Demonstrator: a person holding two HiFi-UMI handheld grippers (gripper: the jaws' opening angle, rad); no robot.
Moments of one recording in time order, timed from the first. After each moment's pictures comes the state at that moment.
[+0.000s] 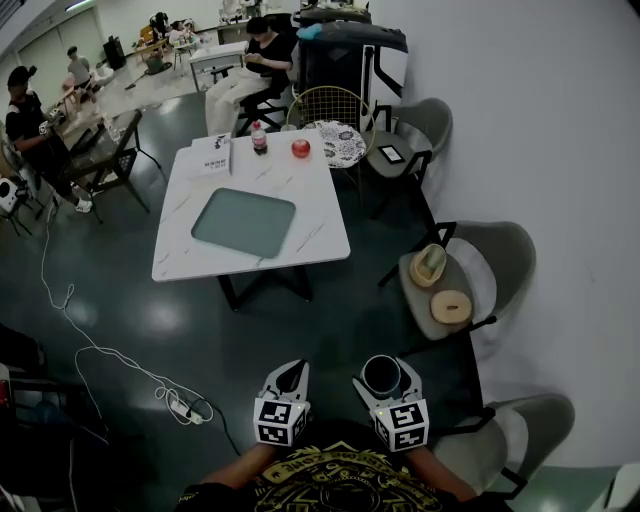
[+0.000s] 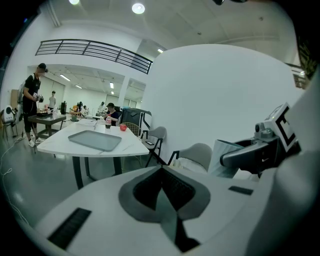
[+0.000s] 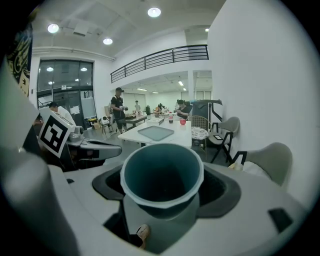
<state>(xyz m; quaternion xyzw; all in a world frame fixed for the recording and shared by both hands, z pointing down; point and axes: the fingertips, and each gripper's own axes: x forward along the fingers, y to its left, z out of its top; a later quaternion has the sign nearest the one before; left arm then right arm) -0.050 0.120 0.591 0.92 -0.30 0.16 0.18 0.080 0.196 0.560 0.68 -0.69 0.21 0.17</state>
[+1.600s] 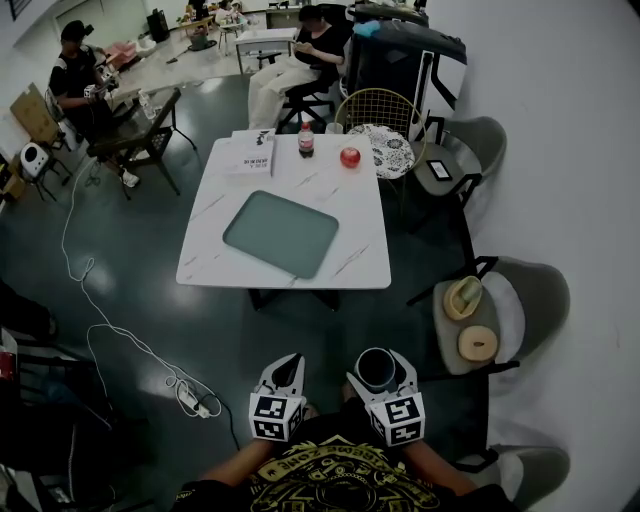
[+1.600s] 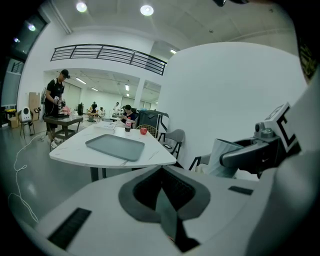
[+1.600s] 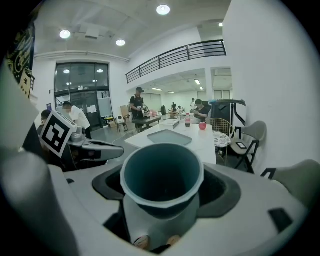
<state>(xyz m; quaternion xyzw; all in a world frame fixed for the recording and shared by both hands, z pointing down) -0.085 -0.005 0.592 0.89 -0.38 0.15 0.19 0.052 0.044 0.562 0.60 -0.75 0.19 0.18</state>
